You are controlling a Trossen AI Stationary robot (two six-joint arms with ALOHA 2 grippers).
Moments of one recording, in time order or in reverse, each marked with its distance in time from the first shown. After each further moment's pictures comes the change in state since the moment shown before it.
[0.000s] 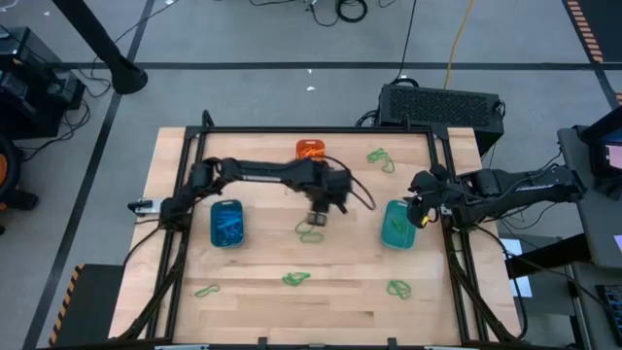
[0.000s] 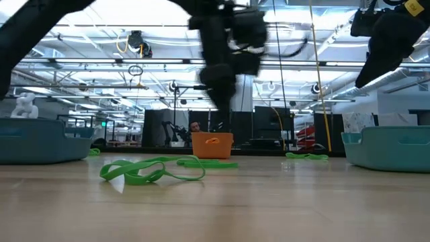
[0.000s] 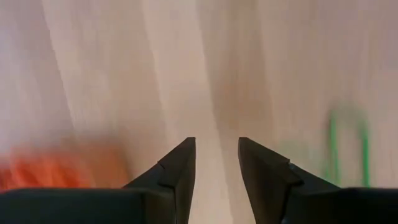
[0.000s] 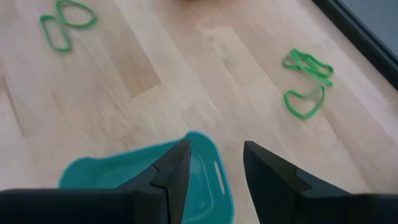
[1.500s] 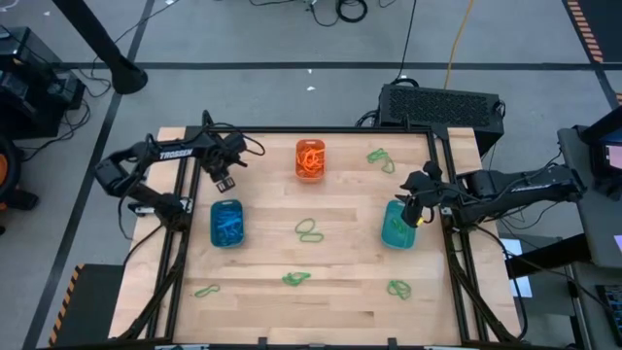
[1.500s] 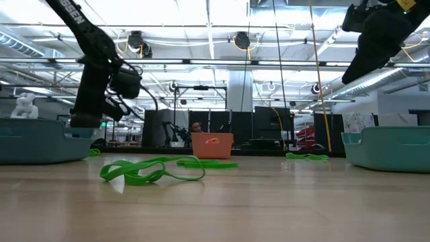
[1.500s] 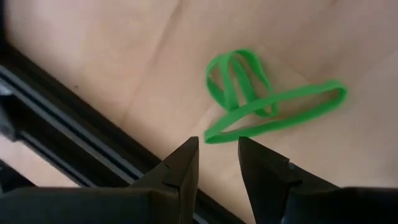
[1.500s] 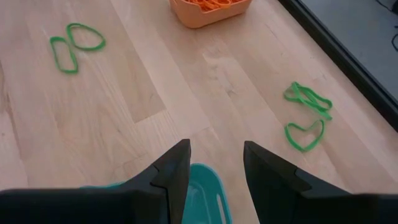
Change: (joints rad) left arm 0.685 -0.734 -1.173 0.133 -0.258 -0.114; right arm 0.000 0.047 0.000 0.126 0.044 -0.087
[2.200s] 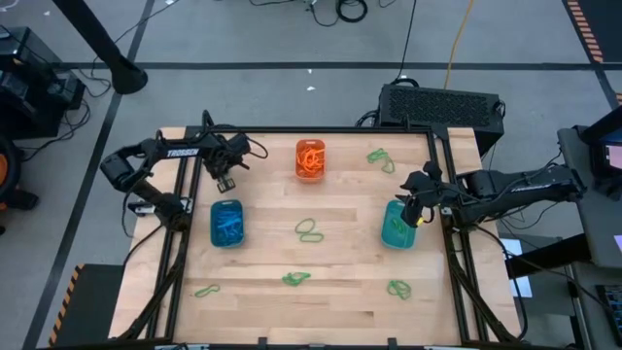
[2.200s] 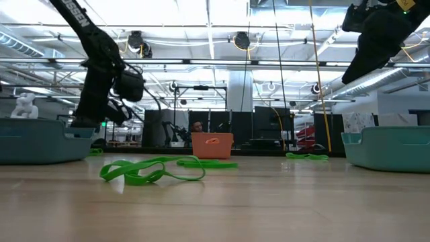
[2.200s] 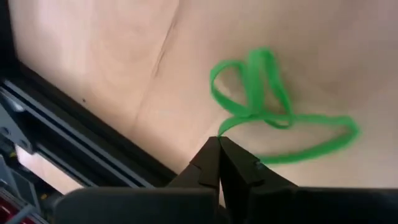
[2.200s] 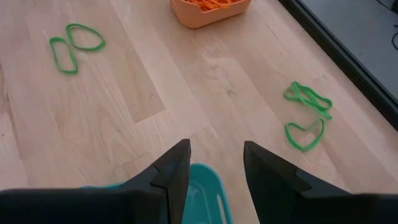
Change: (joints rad) left arm -0.019 0.067 0.005 0.032 -0.061 0.040; right arm 0.000 0.000 0.000 -0.001 0.000 0.004
